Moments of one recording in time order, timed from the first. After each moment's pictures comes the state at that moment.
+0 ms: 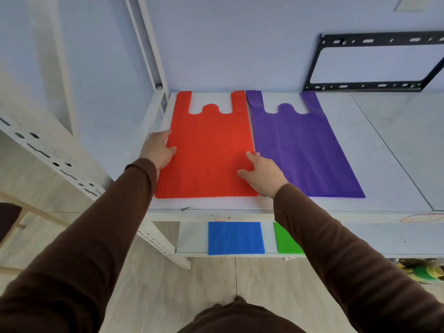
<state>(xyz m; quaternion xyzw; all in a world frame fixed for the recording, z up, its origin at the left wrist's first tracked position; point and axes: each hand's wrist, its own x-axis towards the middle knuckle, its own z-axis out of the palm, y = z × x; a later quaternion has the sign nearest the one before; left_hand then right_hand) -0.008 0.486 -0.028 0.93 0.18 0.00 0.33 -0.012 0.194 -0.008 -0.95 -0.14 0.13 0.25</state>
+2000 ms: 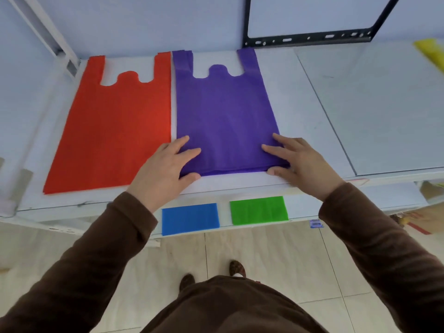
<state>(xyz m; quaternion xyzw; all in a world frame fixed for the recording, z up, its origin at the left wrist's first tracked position) -0.048 0.238 -0.033 0.99 -0.09 -0.02 0.10 0.020 -0.088 -0.055 -0.95 -0.27 0.02 0.18</state>
